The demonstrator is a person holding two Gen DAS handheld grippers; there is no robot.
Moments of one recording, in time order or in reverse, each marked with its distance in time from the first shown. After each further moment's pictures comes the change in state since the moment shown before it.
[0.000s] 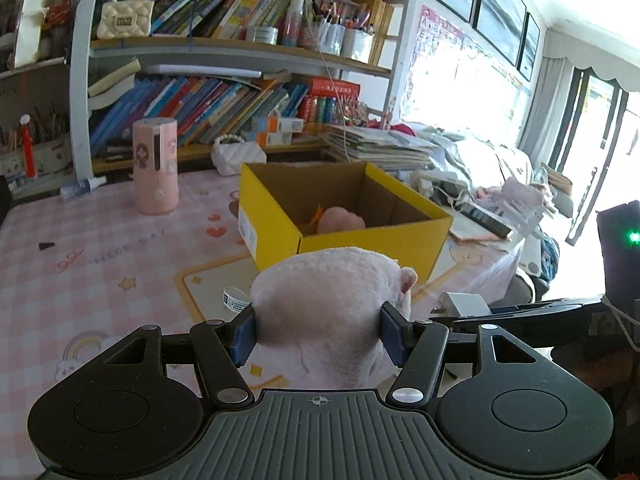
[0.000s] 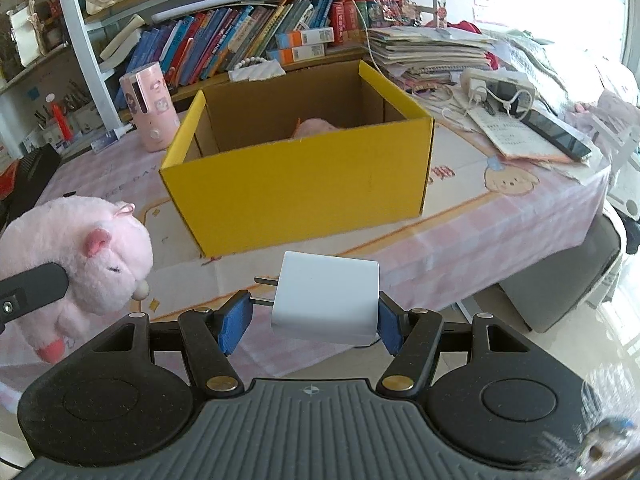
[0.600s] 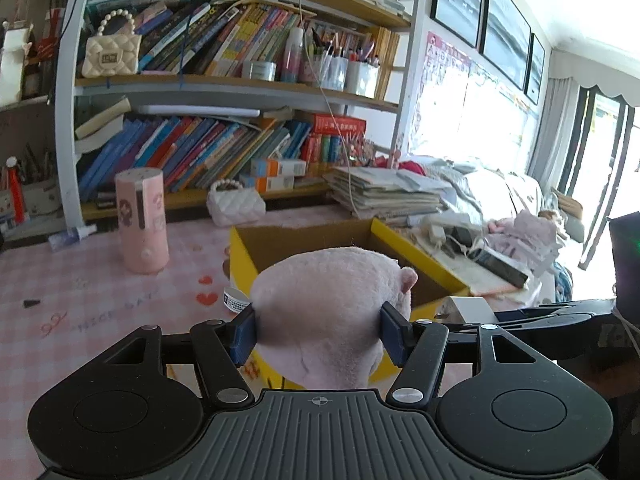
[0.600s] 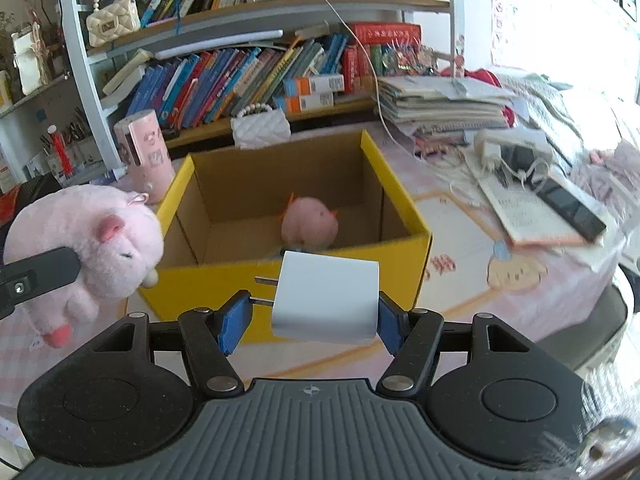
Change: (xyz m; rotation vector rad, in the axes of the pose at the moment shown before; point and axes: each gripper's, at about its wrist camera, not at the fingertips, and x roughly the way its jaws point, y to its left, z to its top) left arm 0.050 -0.014 0.056 0.008 -0.098 0.032; right arm 0.023 -0.026 0.074 -0.068 -0.102 0.035
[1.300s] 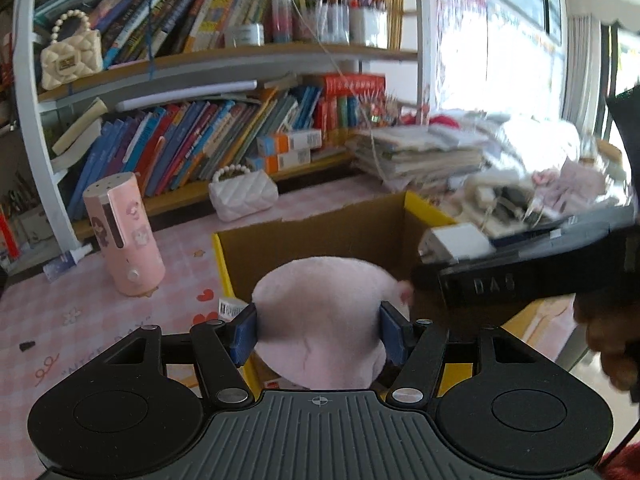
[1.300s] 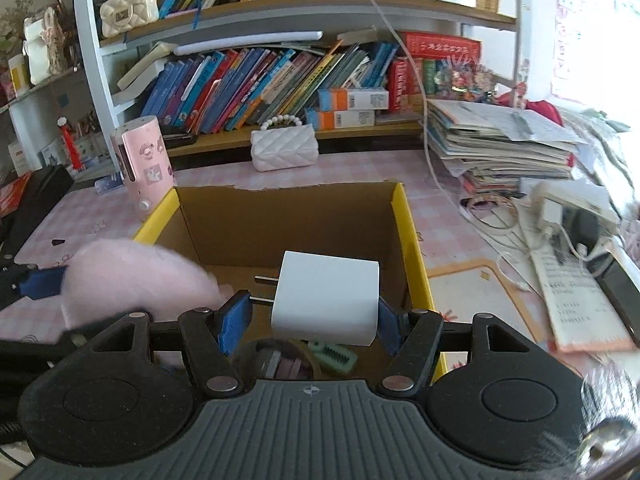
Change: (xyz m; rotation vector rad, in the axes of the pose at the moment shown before) left arm 0.113 -0.028 0.017 0.132 0.122 0.147; right arm 0.096 -0.027 0.072 -0.131 0.007 0.125
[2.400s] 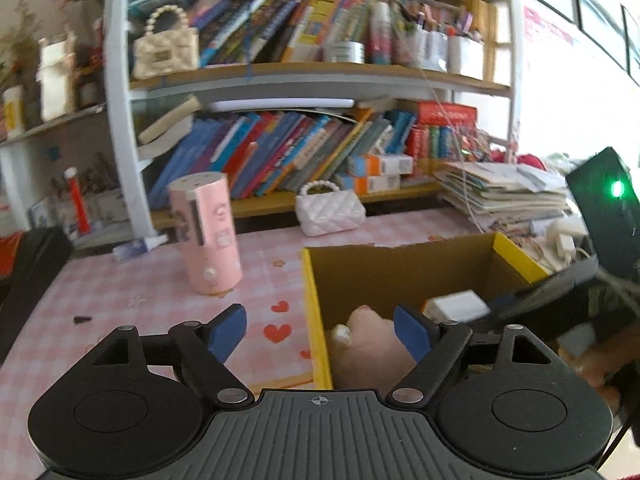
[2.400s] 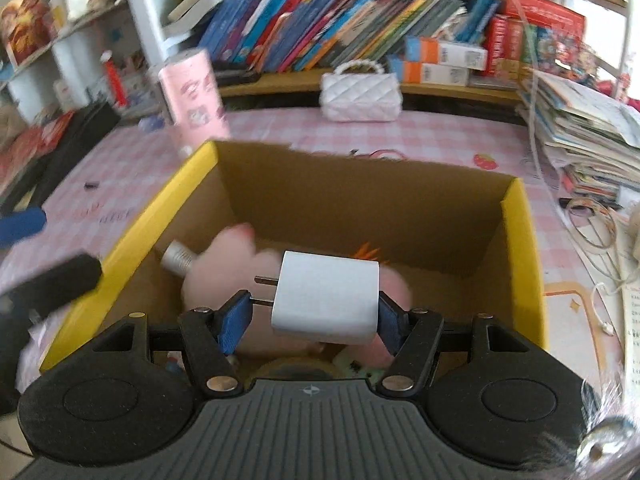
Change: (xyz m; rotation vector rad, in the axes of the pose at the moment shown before) left arm -0.006 0.025 0.001 -0.172 -0.079 0.234; right arm 0.078 0.018 0.022 -0.147 0.187 0.195
